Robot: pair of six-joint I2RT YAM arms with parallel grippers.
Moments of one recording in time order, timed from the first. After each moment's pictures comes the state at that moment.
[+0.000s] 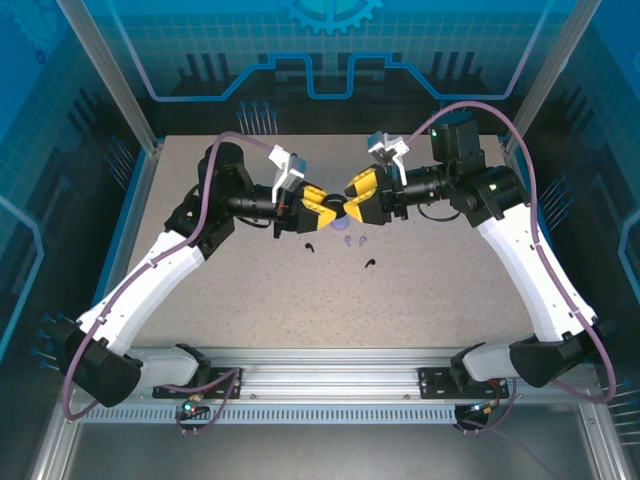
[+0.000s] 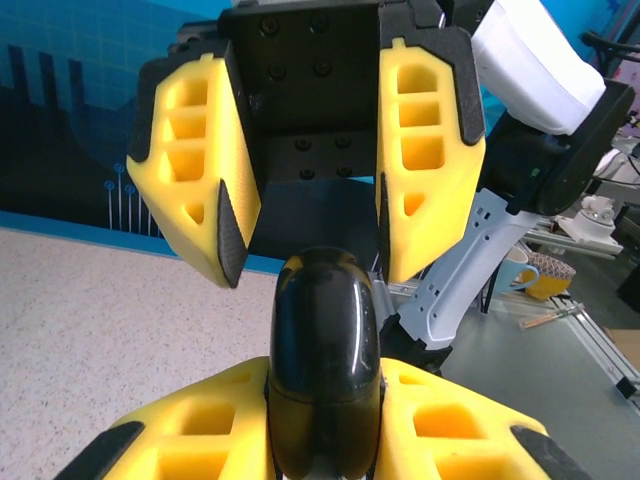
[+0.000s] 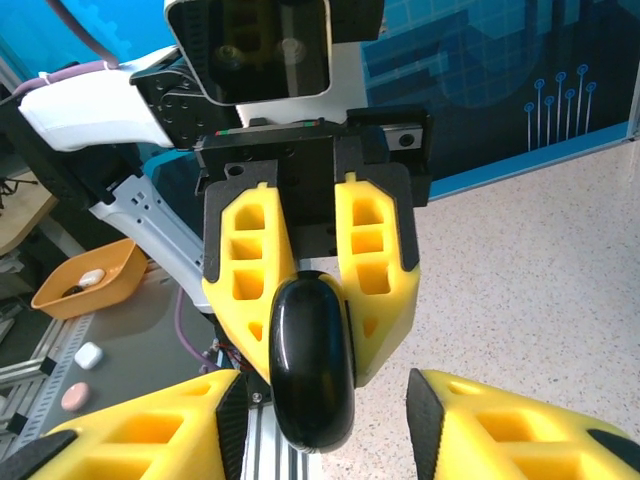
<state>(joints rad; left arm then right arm) -0.47 1.28 1.28 -0.16 1.10 -0.08 0.42 1.37 1.69 -0.90 -1.06 -0.20</state>
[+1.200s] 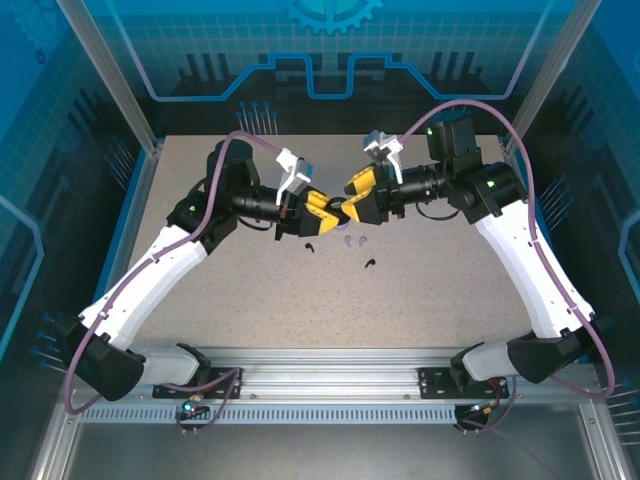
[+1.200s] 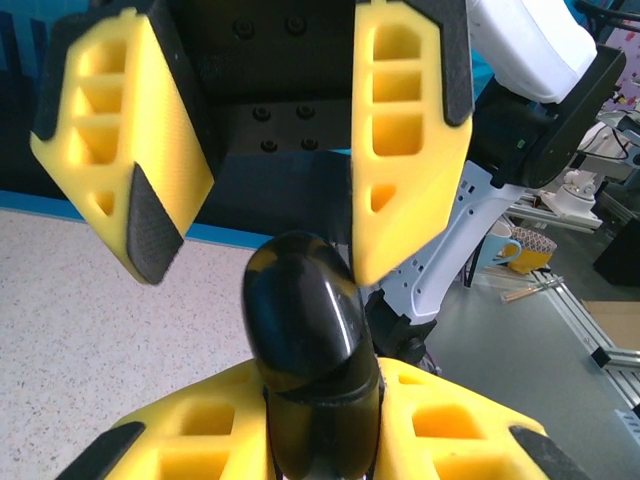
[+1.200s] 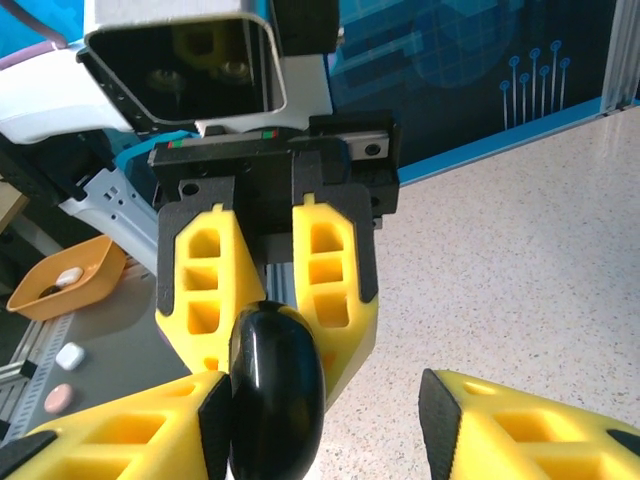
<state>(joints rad) -0.49 1.30 1.33 -0.32 1.11 0.02 0.44 1.40 1.72 -0.93 -0.97 -0.19</state>
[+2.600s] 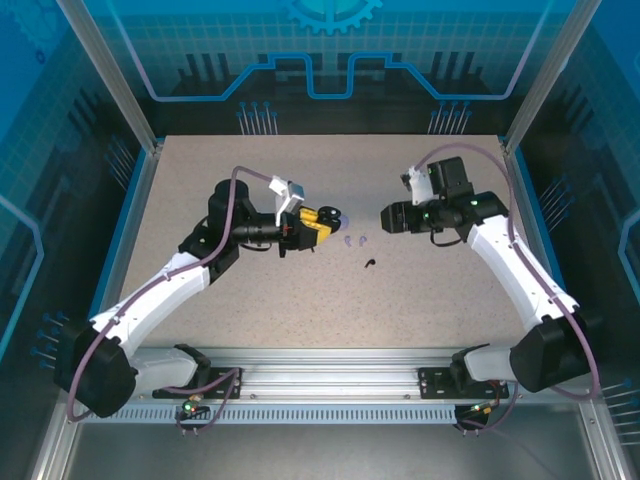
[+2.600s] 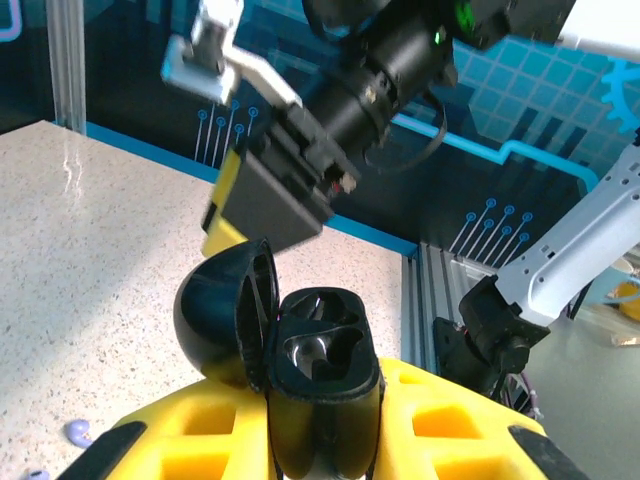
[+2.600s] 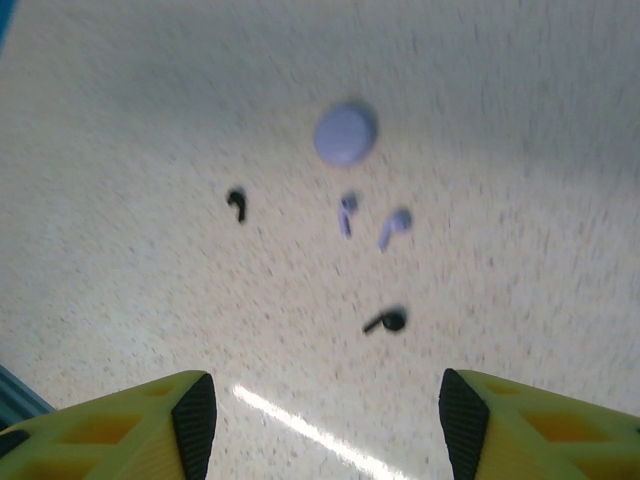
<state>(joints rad) -0.45 1.20 0.89 0.13 0.90 -0.15 0.27 1.34 1.20 -0.83 -0.34 0.21</state>
